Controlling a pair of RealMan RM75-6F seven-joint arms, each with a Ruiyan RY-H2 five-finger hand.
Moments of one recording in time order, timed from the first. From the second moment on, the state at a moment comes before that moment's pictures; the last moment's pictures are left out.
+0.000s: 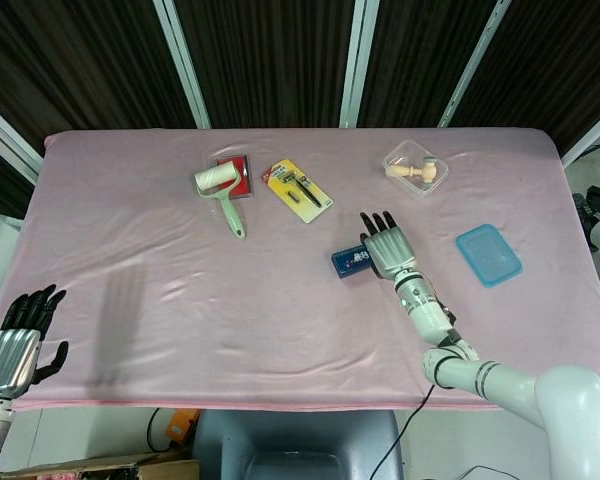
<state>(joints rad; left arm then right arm) -0.17 -1.12 -0.02 -1.57 1.48 1.37 -0.01 0.89 -1.66 0.19 -1.04 -0.93 0.76 -0.59</state>
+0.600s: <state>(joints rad) -0.17 -1.12 -0.02 -1.57 1.49 1.36 -0.01 0.90 -1.63 0.18 -1.07 -0.89 0.77 -0.61</state>
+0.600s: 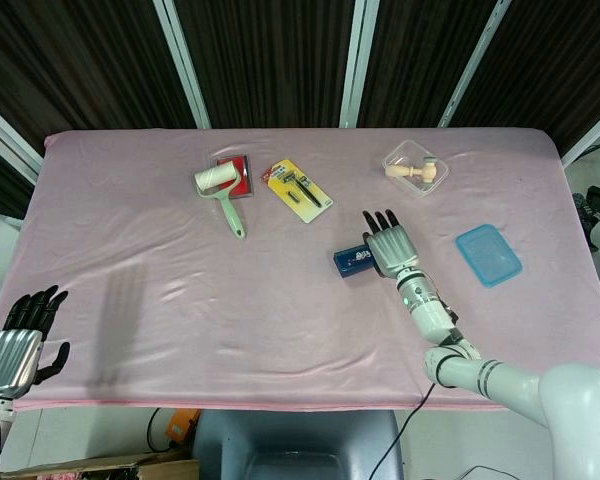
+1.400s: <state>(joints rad) -0.18 -1.12 -0.02 -1.57 1.48 1.34 0.00 0.93 -1.66 0.20 -1.03 -0.86 0.78 -0.61</state>
